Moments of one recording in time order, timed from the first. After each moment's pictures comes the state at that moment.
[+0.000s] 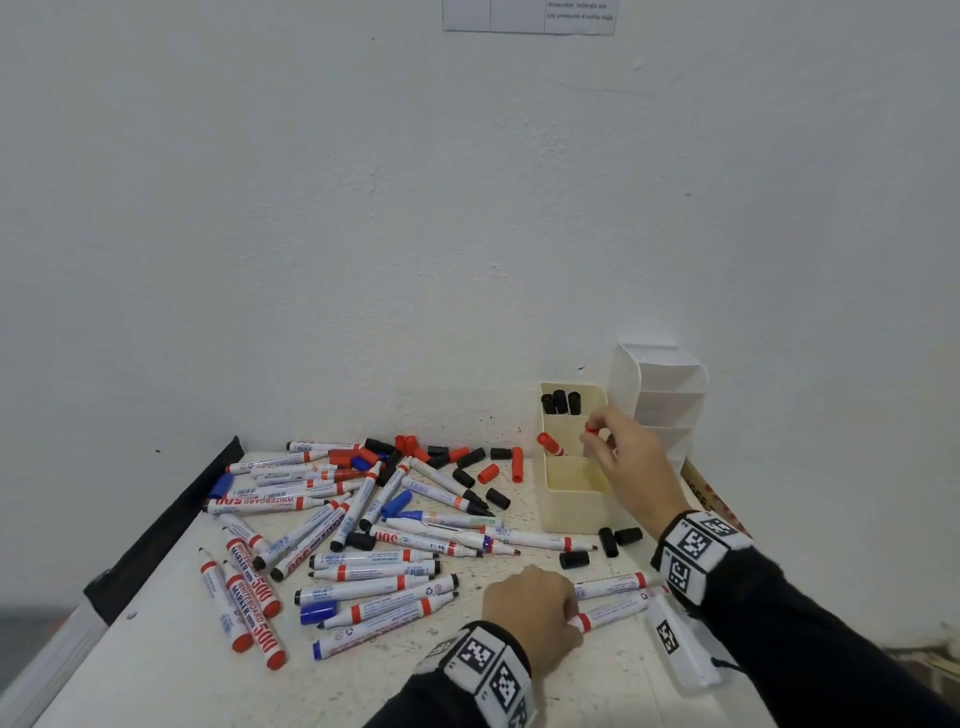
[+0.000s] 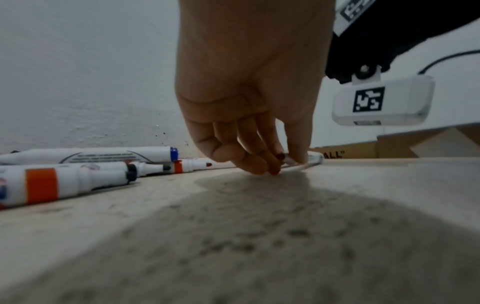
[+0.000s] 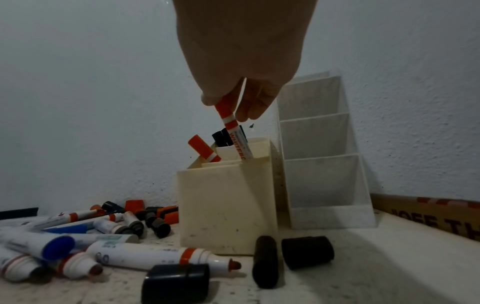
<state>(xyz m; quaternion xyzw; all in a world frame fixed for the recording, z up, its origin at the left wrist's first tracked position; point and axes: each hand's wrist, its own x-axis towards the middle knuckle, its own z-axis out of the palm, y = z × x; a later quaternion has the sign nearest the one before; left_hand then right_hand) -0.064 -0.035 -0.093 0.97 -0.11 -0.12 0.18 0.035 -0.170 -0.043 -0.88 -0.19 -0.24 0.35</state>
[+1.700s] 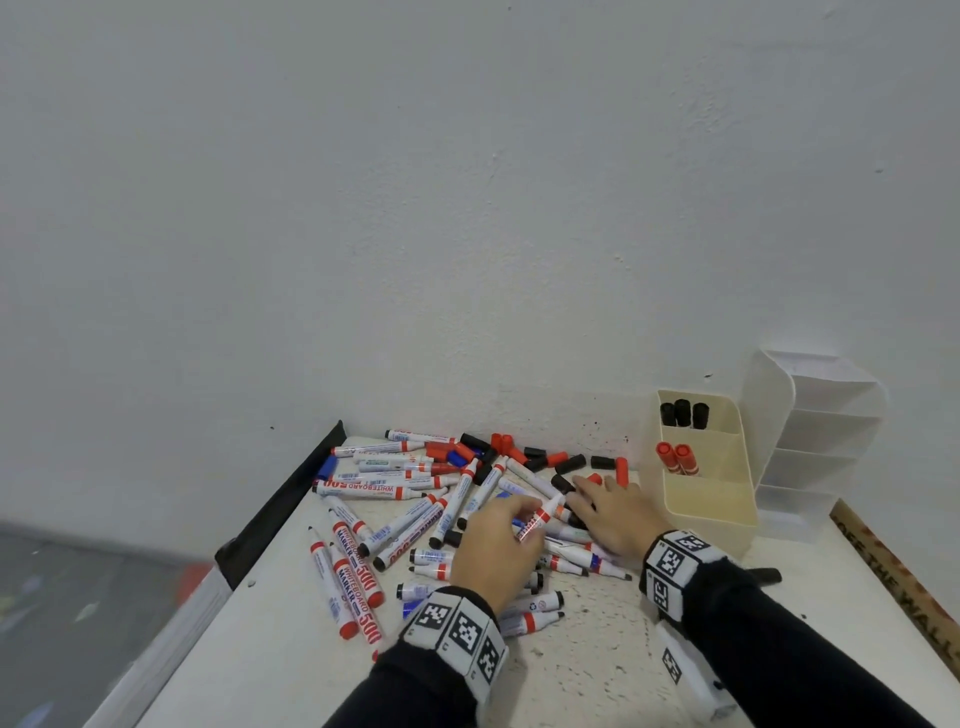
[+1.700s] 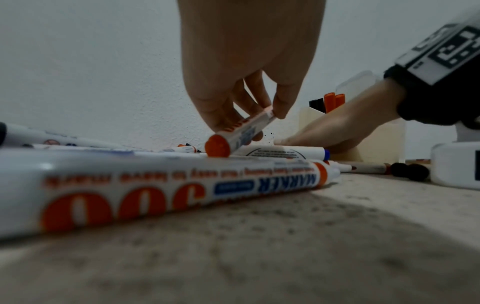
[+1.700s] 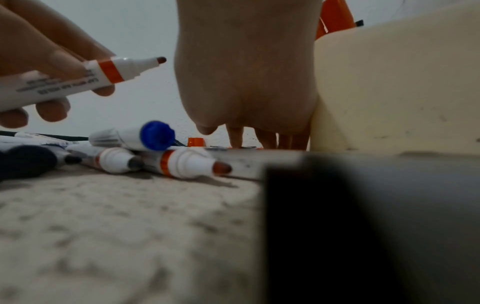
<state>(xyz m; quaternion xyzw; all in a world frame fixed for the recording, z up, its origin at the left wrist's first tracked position) -0.036 0.086 -0.096 0.89 0.04 0.14 0.44 0.071 -0.059 -0.105 -0.97 -0.17 0.13 0.11</state>
